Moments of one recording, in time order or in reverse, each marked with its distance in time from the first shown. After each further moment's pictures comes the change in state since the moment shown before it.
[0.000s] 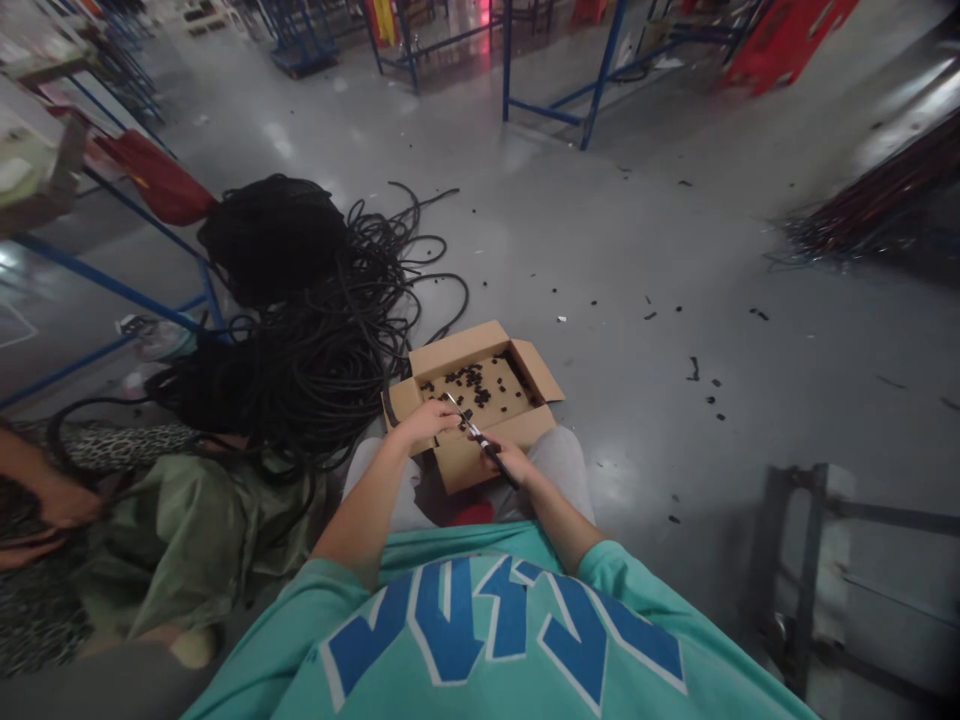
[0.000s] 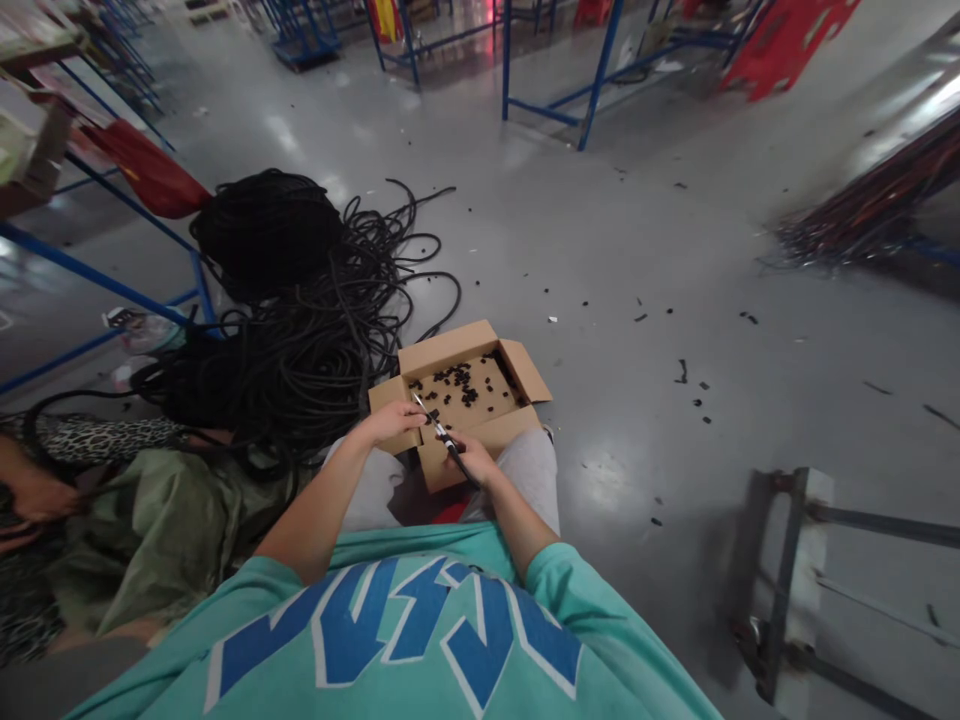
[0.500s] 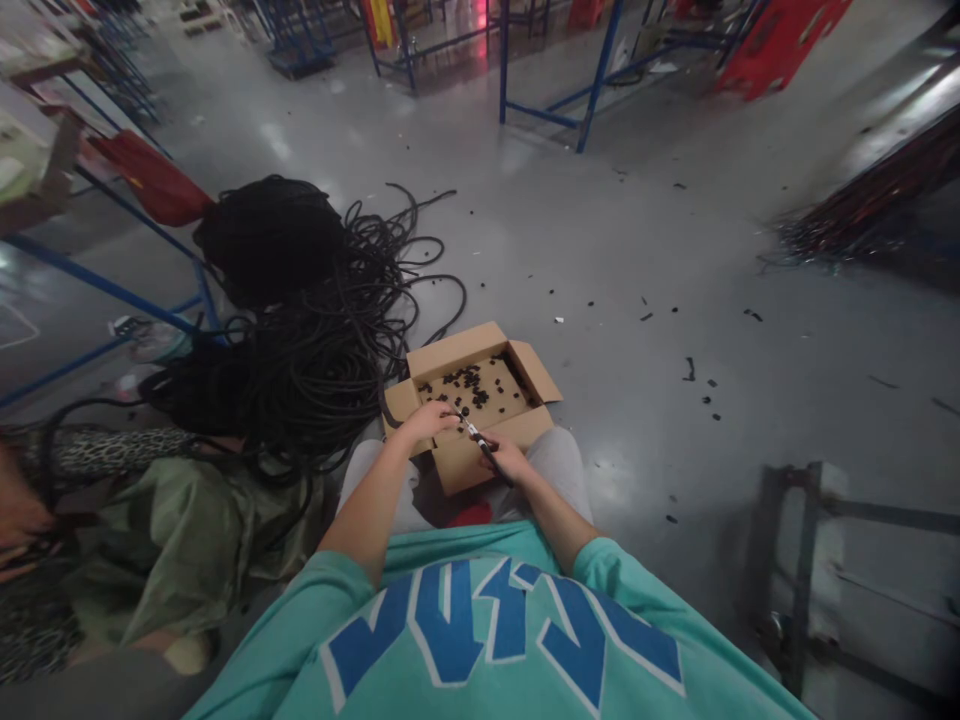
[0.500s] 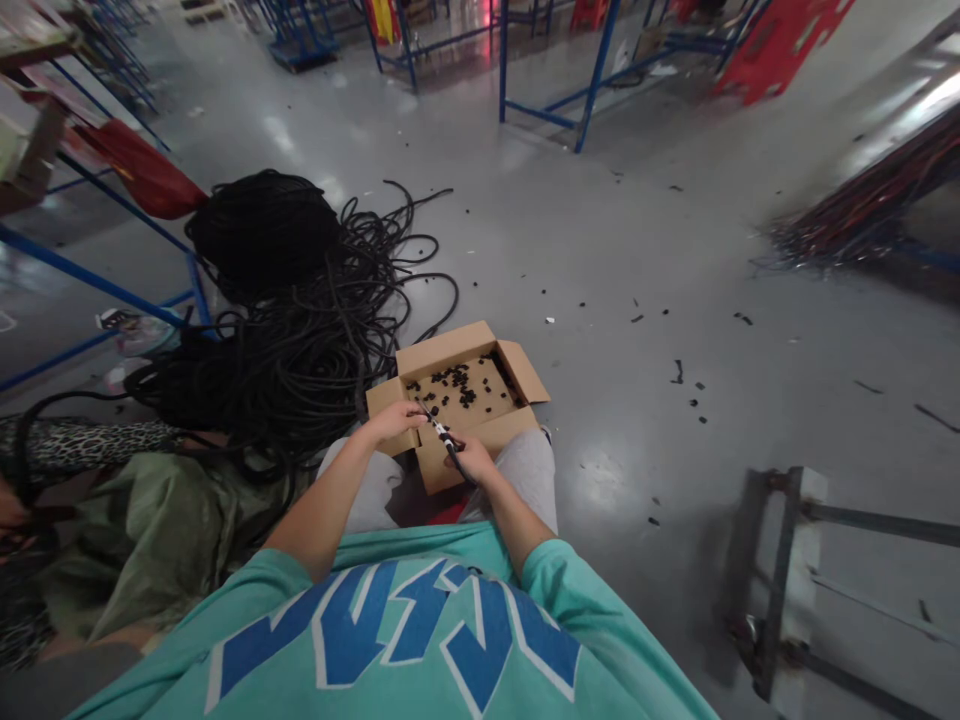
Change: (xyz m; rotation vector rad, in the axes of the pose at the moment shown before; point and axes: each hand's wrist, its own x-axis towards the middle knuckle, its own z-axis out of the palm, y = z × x) left_hand 0.015 -0.016 0.003 0.179 0.059 -0.006; right_hand 0.003 0.001 0.000 -0.115 0.130 0.083
